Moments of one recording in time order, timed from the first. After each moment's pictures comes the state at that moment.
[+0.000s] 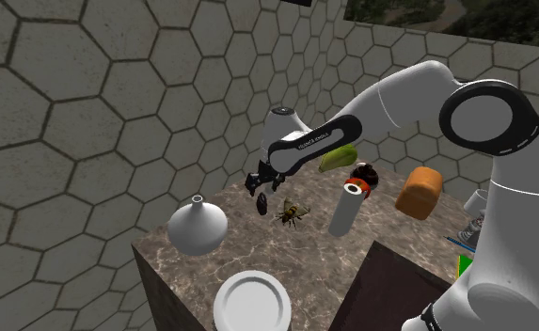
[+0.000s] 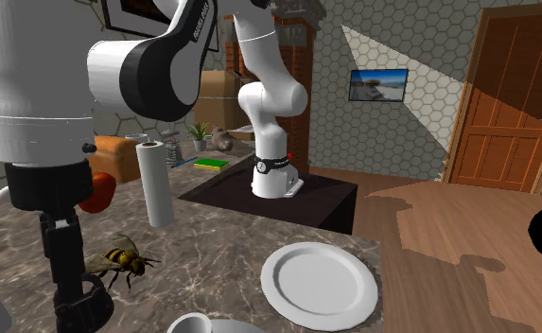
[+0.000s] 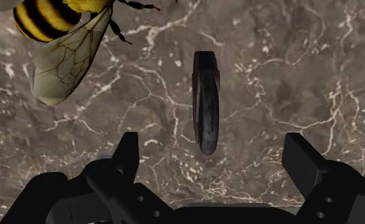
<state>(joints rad) -0.01 0.38 0.20 -1.98 -0.16 2.46 0.48</state>
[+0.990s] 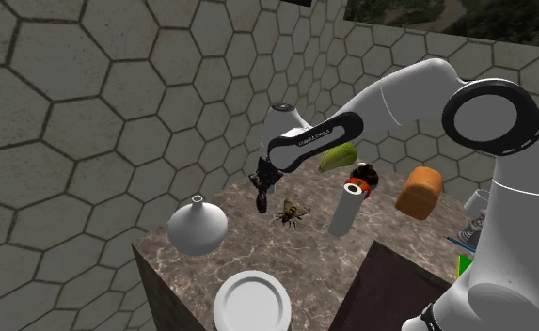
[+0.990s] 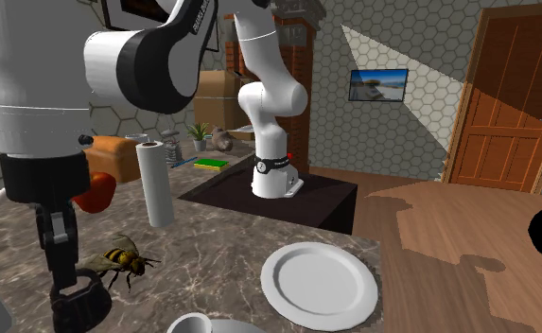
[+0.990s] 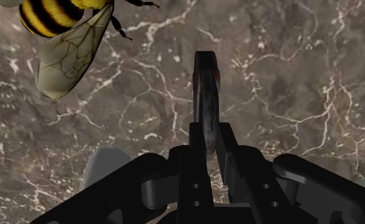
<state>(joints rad) -0.01 0.37 0.20 -1.97 -0.15 2.43 0.47</state>
